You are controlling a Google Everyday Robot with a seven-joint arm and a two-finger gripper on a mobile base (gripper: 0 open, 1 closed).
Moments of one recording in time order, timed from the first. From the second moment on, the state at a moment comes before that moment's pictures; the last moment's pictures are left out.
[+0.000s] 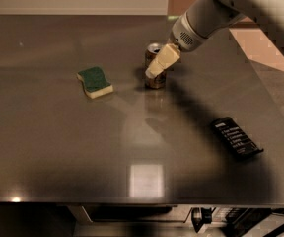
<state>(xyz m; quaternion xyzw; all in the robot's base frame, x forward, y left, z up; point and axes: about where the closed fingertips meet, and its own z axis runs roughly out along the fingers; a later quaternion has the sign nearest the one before) 0.661 -0.064 0.901 -0.51 0.80 0.14 0.29</state>
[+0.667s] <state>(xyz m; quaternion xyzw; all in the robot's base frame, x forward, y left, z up) 0.654 -0.055 0.907 -0.51 0.79 0.16 0.30</state>
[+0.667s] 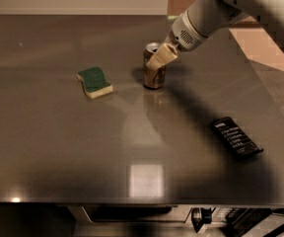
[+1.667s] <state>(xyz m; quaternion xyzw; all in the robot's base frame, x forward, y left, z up) 0.570 -0.109 0.949 -0.51 0.80 0.18 0.28</state>
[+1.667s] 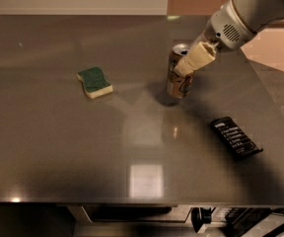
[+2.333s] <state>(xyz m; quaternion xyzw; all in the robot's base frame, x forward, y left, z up) 0.520 -0.130 0.942 -0.51 0.80 0.17 0.26</state>
